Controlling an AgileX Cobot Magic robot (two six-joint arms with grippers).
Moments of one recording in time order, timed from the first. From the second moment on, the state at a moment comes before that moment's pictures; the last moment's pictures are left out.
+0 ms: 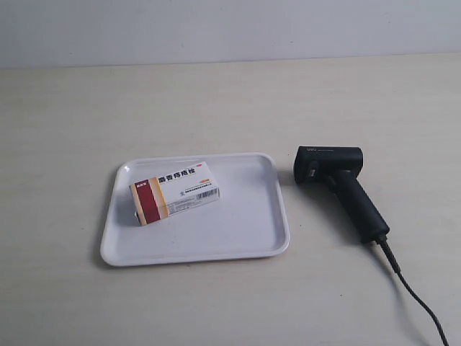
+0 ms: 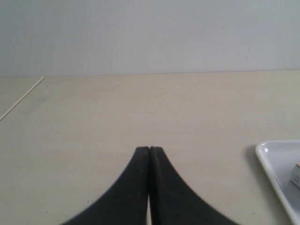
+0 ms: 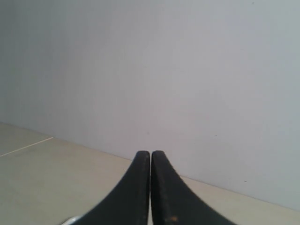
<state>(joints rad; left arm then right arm) 0.00 0.01 0.00 0.16 0.28 -0.09 0.42 0.28 -0.32 -1.58 -0.28 1.63</state>
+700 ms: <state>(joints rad) 0.00 0.01 0.00 0.16 0.29 -0.09 0.42 0.24 -0.07 -1.73 0.06 2.07</state>
